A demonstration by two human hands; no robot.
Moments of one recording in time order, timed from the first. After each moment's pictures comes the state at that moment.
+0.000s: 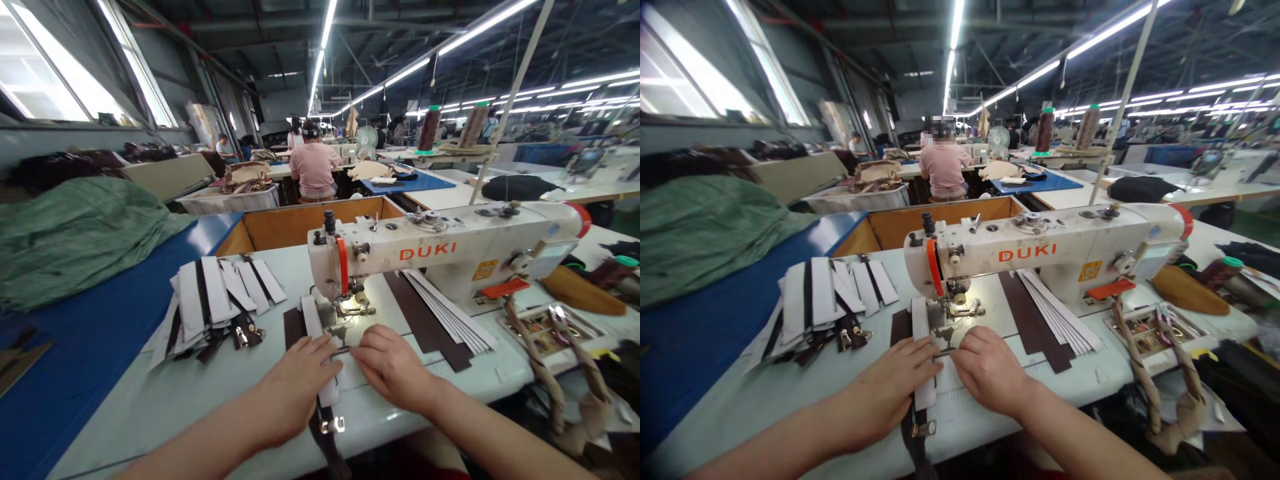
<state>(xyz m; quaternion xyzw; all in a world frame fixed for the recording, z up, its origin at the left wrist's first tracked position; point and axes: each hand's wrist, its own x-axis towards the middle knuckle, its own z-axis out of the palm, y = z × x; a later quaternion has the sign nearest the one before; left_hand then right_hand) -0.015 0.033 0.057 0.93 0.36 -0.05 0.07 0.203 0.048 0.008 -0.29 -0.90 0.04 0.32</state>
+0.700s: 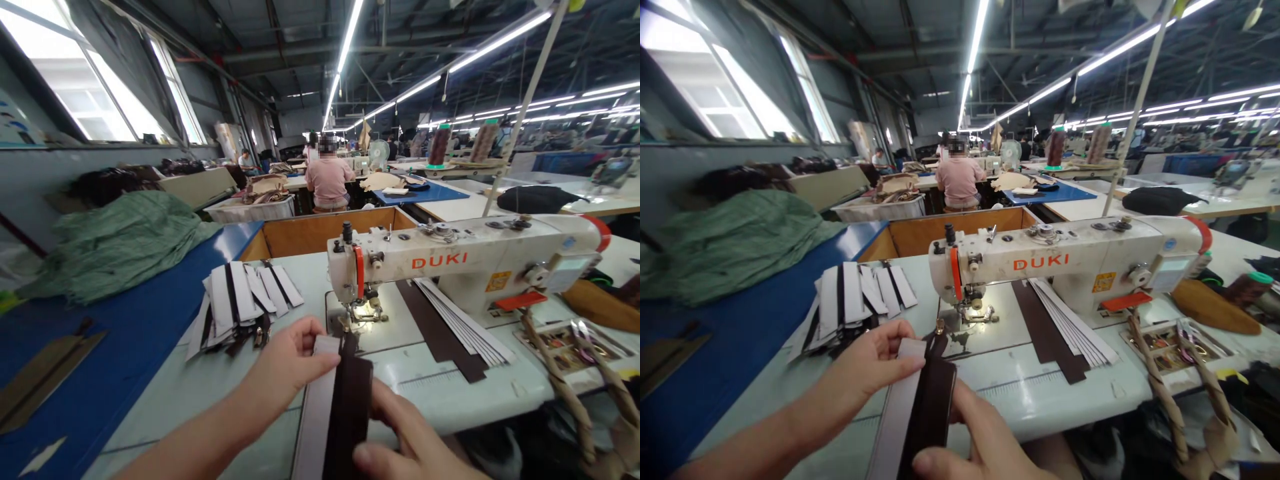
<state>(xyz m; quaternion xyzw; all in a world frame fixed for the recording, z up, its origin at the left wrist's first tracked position) -0.017 0.015 0.118 0.55 0.53 0.35 0.55 0.179 -0.032 0.048 -0.28 -0.68 0.54 0.40</state>
